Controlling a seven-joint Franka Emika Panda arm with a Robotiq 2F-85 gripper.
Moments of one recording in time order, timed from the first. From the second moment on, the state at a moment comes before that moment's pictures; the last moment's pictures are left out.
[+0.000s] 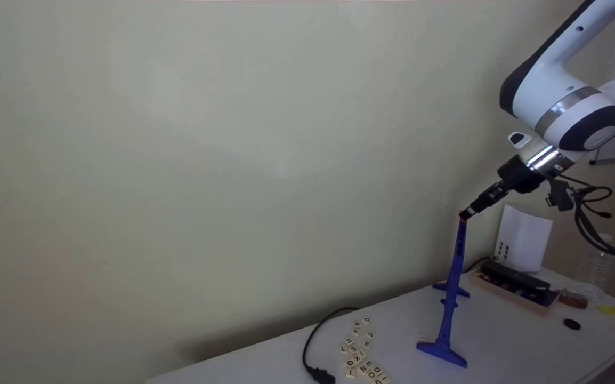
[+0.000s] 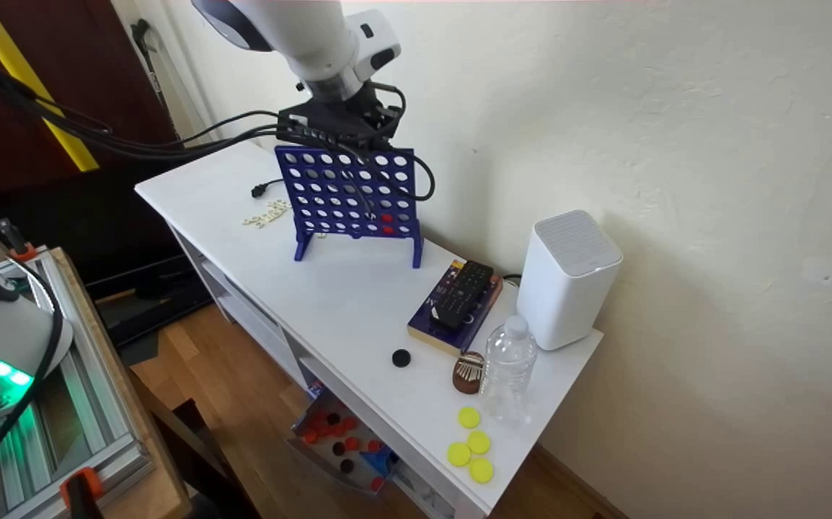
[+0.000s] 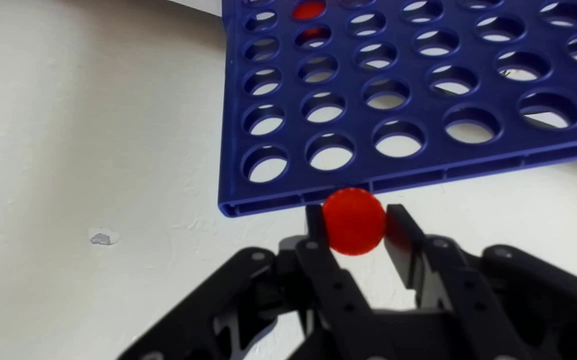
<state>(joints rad) -0.22 0.17 0.04 -2.35 1.37 2.76 -1.86</state>
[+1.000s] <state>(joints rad) -0.22 0.20 0.04 -2.32 1.42 2.75 -1.90</state>
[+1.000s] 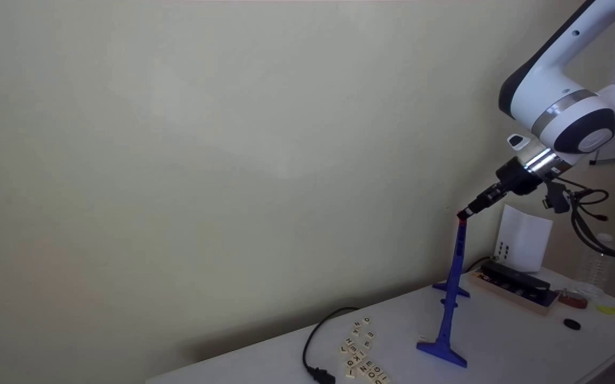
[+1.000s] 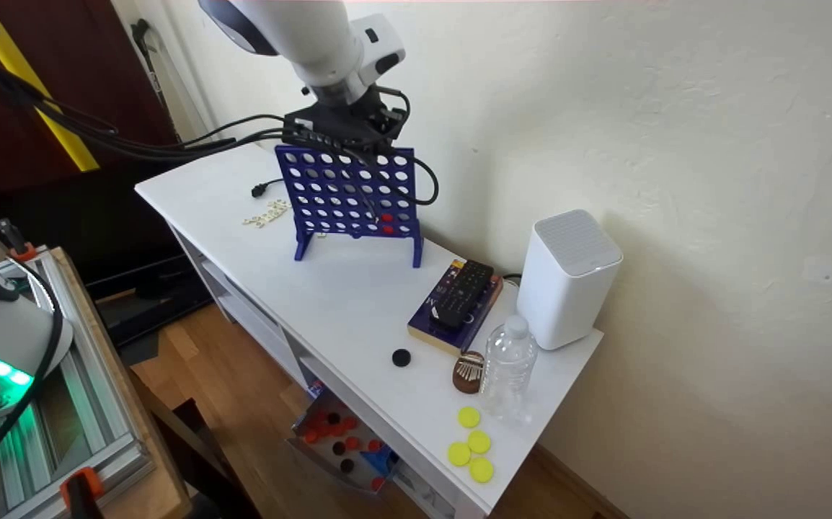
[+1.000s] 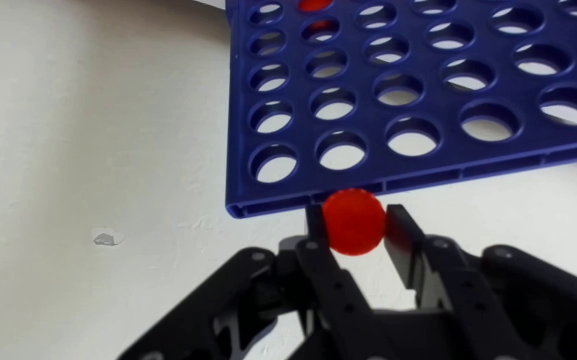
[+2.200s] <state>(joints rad) -0.23 0.21 0.04 -2.32 1.44 2.75 -1.93</state>
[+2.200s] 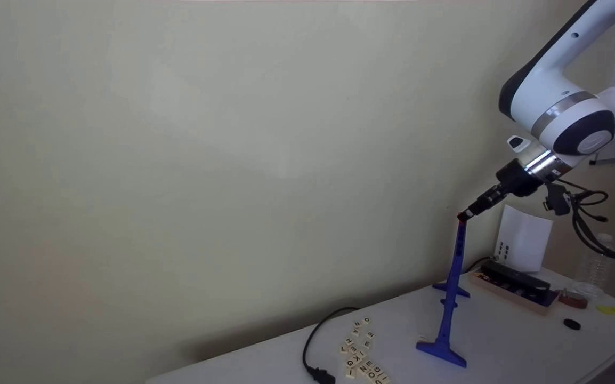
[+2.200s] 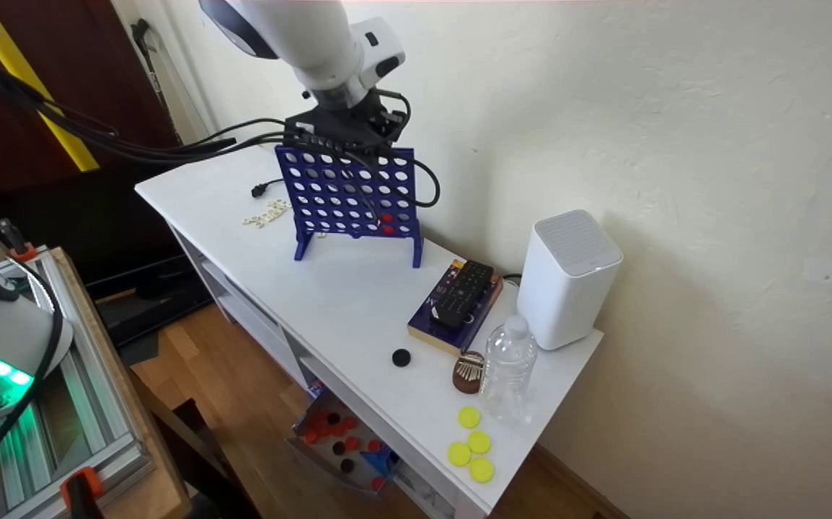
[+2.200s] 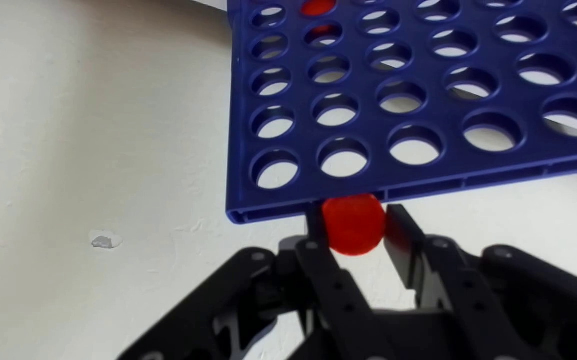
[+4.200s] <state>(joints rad) -0.18 0.22 0.05 -2.33 1.43 2.82 -1.93</state>
